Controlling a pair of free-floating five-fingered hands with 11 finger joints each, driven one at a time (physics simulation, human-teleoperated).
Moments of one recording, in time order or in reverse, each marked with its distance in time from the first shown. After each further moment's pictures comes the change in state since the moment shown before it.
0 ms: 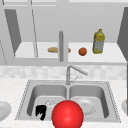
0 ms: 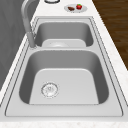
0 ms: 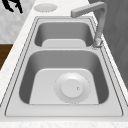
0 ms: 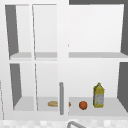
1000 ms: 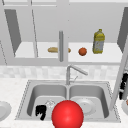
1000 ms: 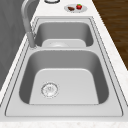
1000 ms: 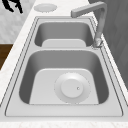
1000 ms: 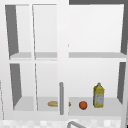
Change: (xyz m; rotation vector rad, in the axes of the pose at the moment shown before) left hand 0.000 0.000 0.000 0.000 0.000 0.000; right hand 0.084 0.009 -0.004 -0.037 0.182 -0.103
